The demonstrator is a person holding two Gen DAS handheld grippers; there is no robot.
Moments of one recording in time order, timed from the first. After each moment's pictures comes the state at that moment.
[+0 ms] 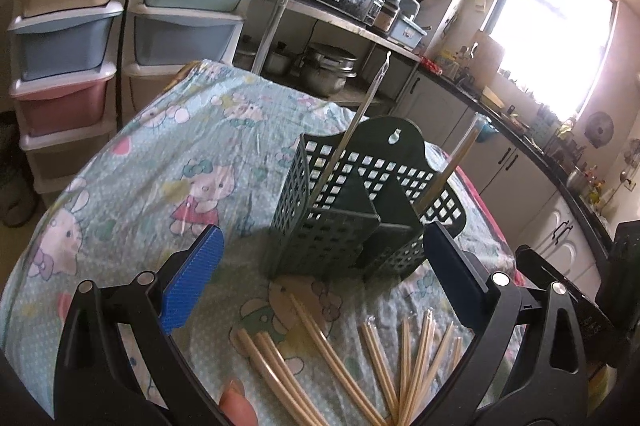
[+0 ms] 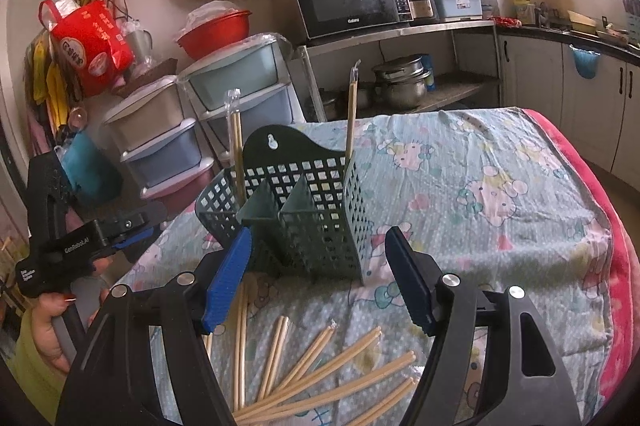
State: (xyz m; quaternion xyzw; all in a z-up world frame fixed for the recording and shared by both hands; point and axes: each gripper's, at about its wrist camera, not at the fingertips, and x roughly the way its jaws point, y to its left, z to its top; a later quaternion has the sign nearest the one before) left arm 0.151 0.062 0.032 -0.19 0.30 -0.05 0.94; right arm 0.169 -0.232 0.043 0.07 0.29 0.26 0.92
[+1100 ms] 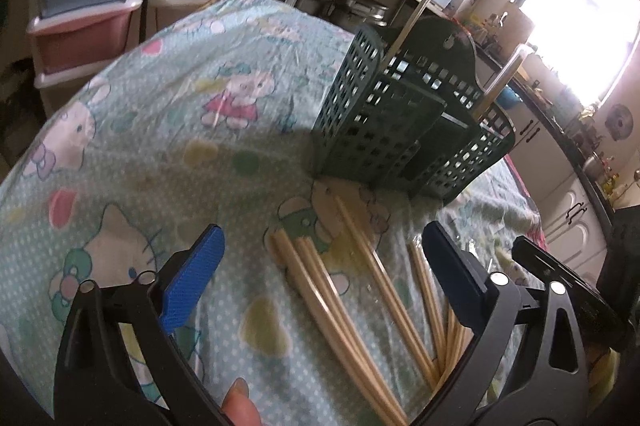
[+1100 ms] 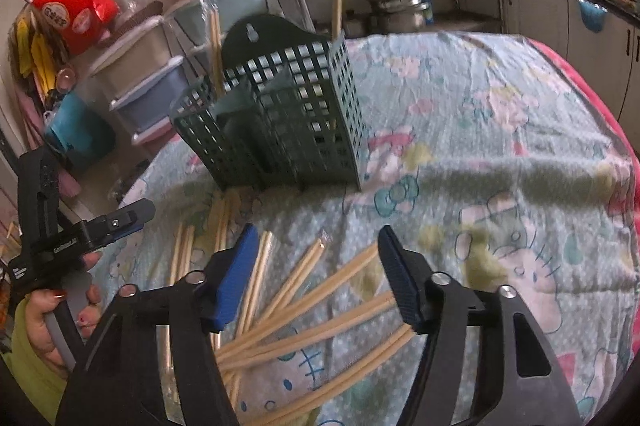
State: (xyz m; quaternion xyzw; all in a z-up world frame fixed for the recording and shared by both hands) left arm 0.124 0.069 -0.034 -0.21 0.38 -0.03 0.90; right arm 0.165 -0.225 -0.020 0.05 0.40 0.25 0.88
